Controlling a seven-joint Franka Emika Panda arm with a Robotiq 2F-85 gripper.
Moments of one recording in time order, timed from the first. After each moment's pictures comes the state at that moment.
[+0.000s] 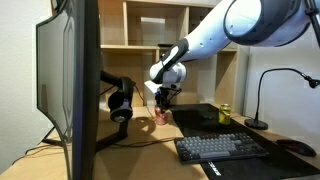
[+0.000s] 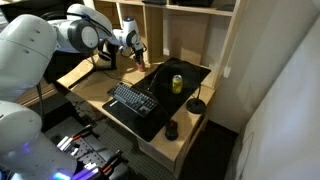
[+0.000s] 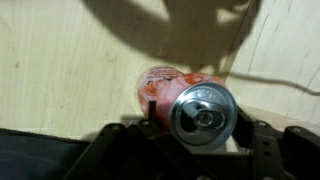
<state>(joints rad) 0.37 1.01 -0.06 -1.11 0.08 2.43 1.50</state>
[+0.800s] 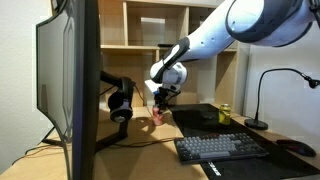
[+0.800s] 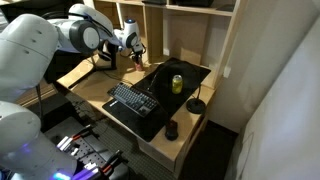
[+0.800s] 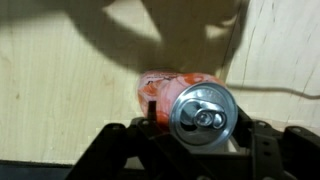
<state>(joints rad) 0.34 1.00 0.00 -1.15 0.14 2.48 1.52</state>
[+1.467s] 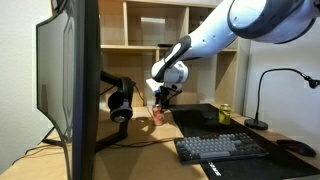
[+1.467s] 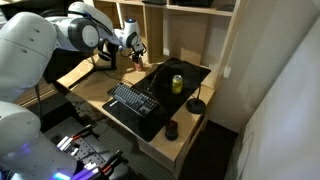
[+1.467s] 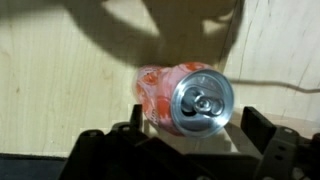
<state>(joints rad) 0.33 0.97 0.00 -1.18 0.14 2.50 1.51</state>
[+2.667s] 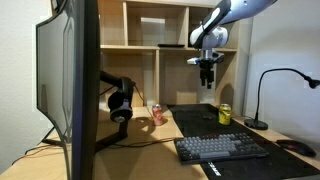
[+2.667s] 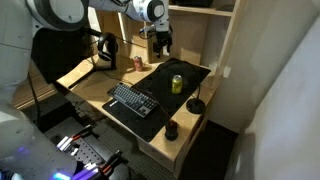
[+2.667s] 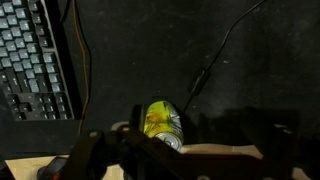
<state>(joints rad) 0.14 0.66 -0.17 -1.29 0.04 2.00 1.65</state>
